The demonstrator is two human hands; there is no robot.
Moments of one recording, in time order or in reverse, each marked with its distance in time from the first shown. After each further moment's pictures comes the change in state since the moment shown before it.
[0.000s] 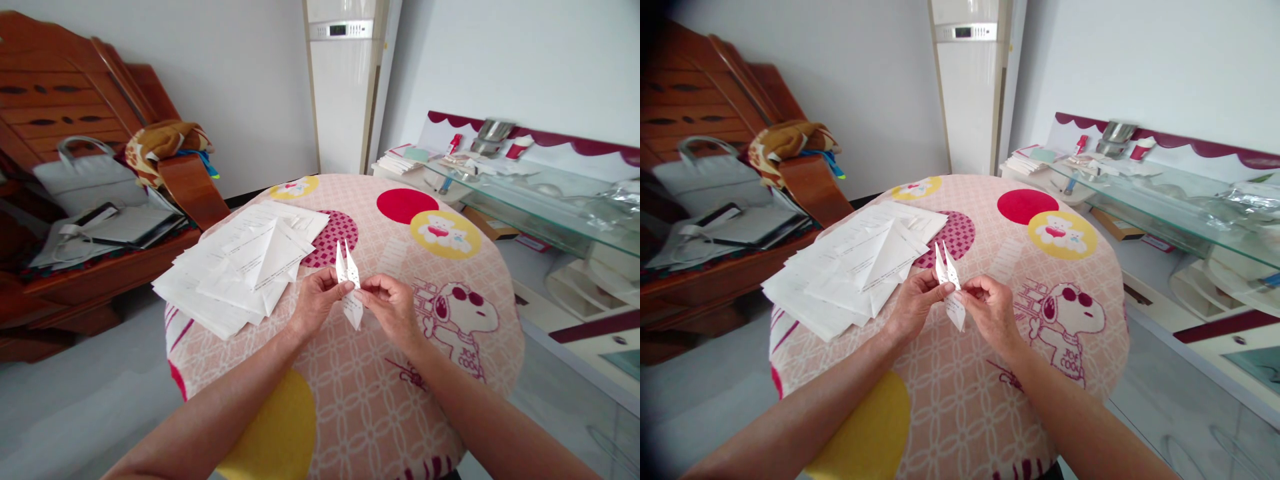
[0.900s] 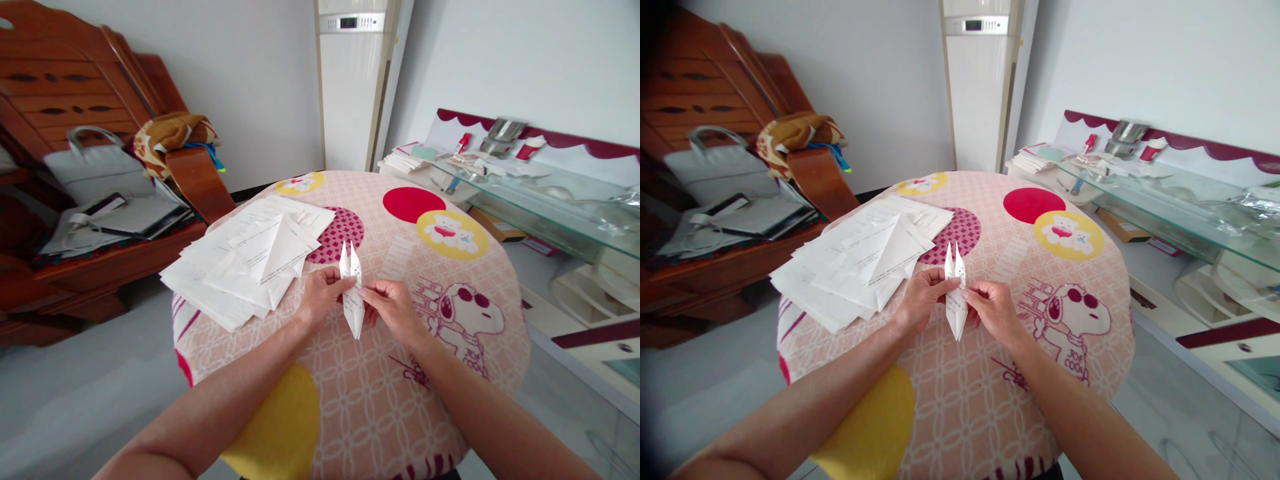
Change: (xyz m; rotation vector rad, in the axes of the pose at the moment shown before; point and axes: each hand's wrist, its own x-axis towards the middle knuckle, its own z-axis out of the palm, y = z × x) left_hand 0.002 -0.005 -0.001 0.031 0.074 -0.102; right_hand 0.003 0.004 0.000 0.059 -0.181 0.343
